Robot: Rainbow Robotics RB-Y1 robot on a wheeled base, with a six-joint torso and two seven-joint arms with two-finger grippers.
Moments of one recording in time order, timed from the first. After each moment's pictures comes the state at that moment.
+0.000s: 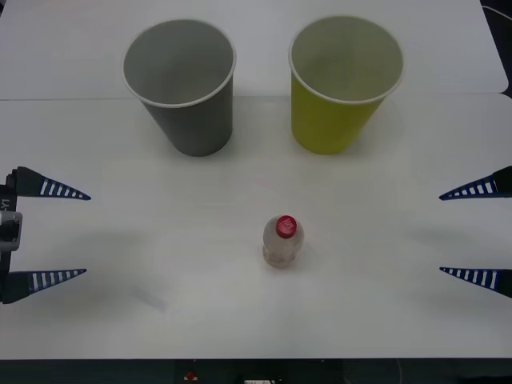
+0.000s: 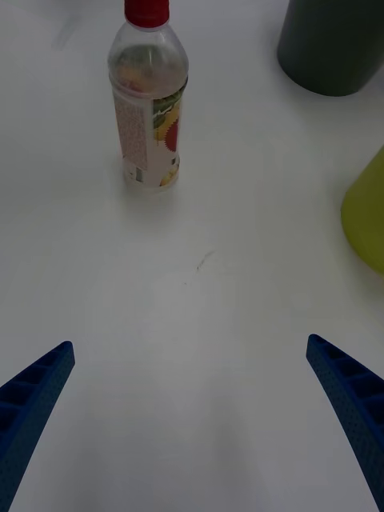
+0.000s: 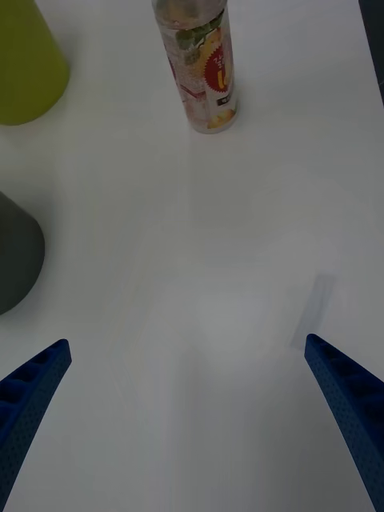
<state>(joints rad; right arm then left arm) 0.26 -1.13 -0.26 -2.01 1.31 -1.13 -0.09 0.26 1.13 0.26 -2.01 -1.31 -1.13 -0.09</state>
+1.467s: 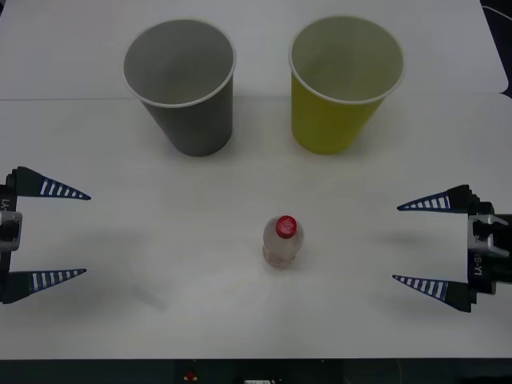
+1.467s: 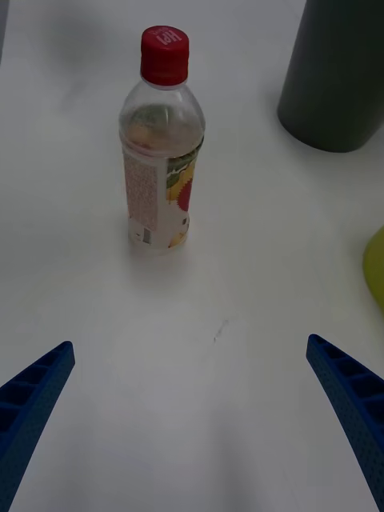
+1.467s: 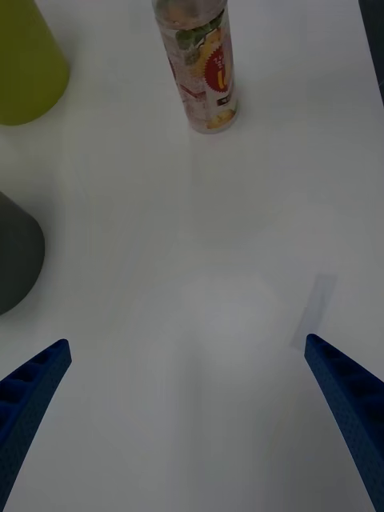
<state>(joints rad) 0.22 -1.03 -0.06 -1.96 1.23 -0.99 0.08 0.26 1.13 0.26 -2.01 -1.31 -1.13 -0.09</state>
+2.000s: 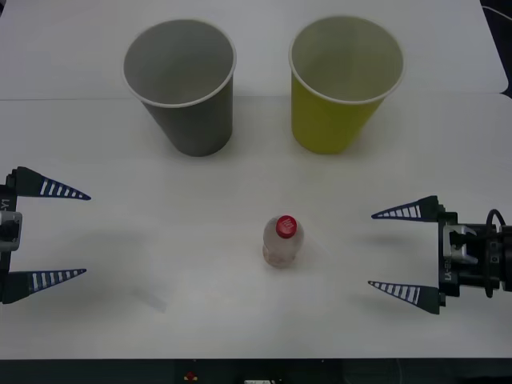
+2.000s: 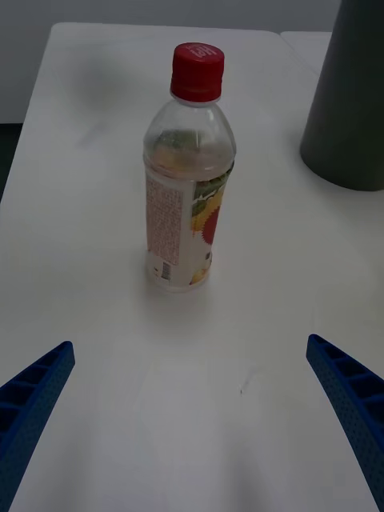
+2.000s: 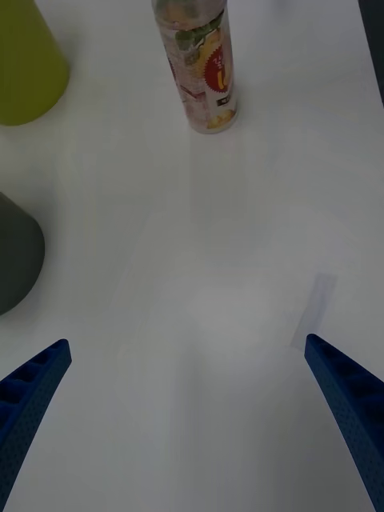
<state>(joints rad) 0.08 -0.99 0.16 -1.75 1.06 -1.00 0.32 0.26 1.13 0.26 -2.01 -1.31 -1.13 -0.09</state>
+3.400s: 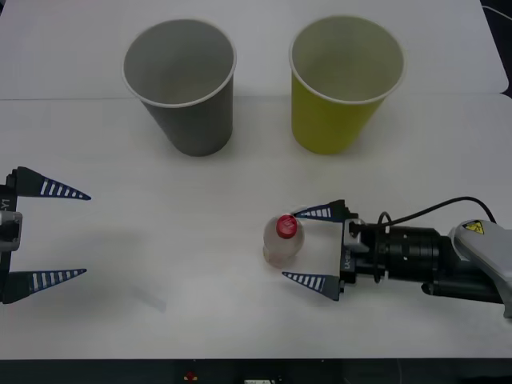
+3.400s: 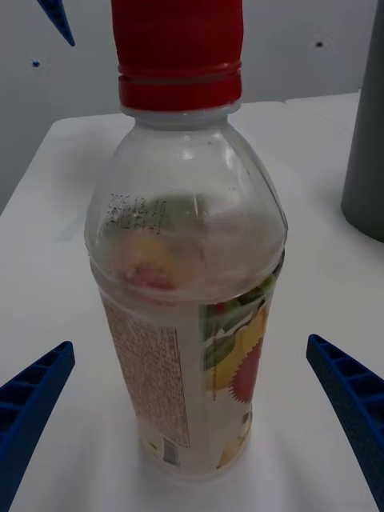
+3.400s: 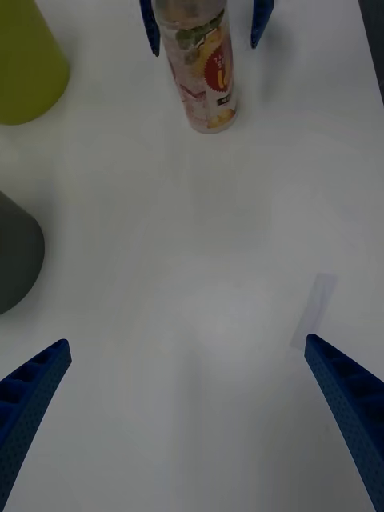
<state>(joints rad) -0.24 -0.64 0.46 -1.36 1.00 -0.97 0.46 0.26 1.13 0.26 -2.01 -1.31 -1.13 -0.09</state>
